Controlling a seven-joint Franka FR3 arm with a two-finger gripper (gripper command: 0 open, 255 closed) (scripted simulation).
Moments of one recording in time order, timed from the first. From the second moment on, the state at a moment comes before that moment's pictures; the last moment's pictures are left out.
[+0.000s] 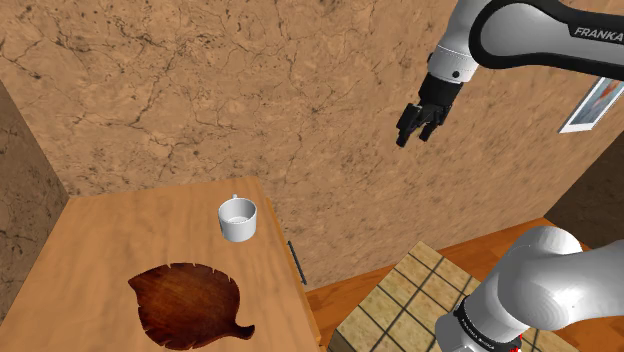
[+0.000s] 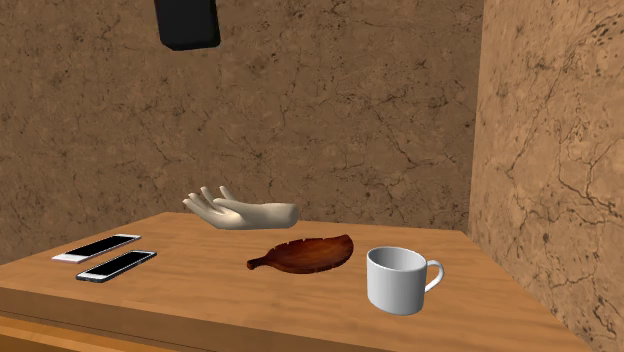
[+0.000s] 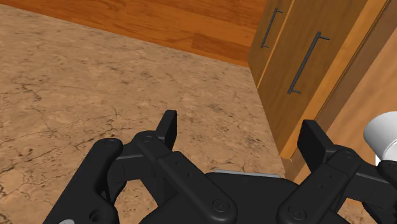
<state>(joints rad) -0.02 -0.74 -0.03 -2.31 -0.01 1.66 0.12</state>
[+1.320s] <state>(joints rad) 0.06 -0.29 0.20 -2.26 0.06 2.08 0.39</state>
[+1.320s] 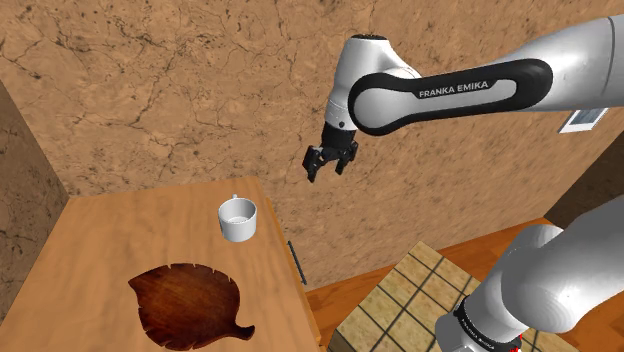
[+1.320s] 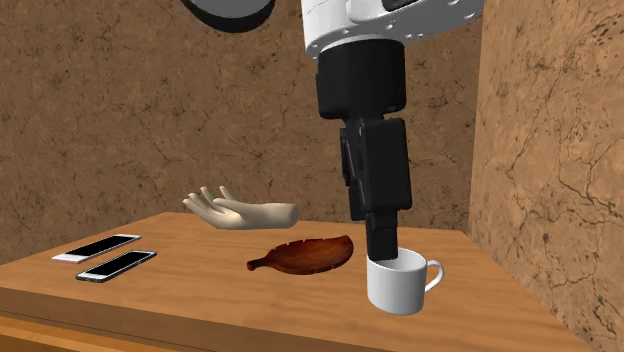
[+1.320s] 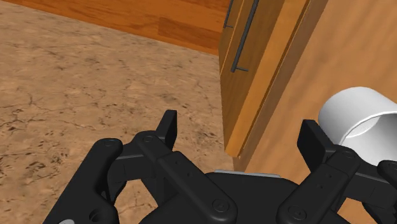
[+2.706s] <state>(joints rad) 0.17 0.34 0.30 -1.87 -0.15 2.31 0.70</state>
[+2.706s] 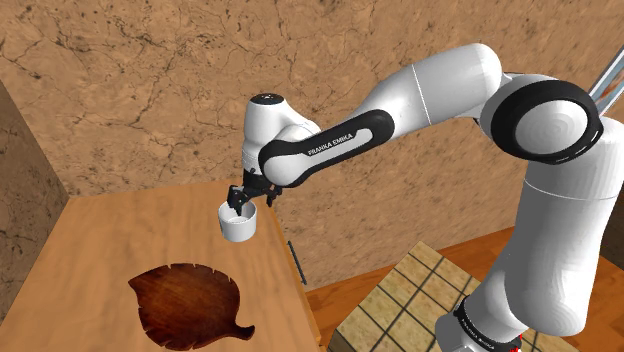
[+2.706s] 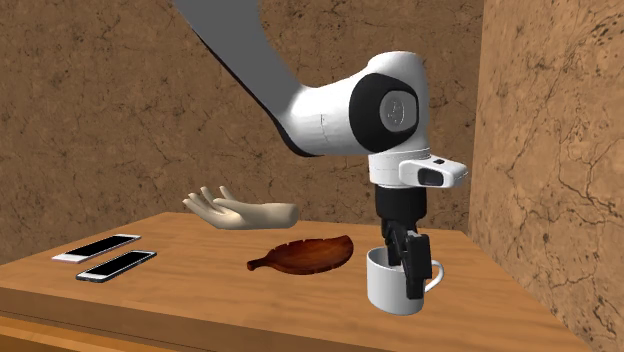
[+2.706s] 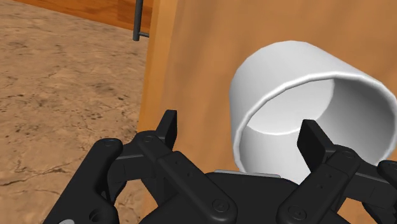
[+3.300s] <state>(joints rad) 0.17 0.37 0.29 -1.88 -0.16 2.34 0.71</state>
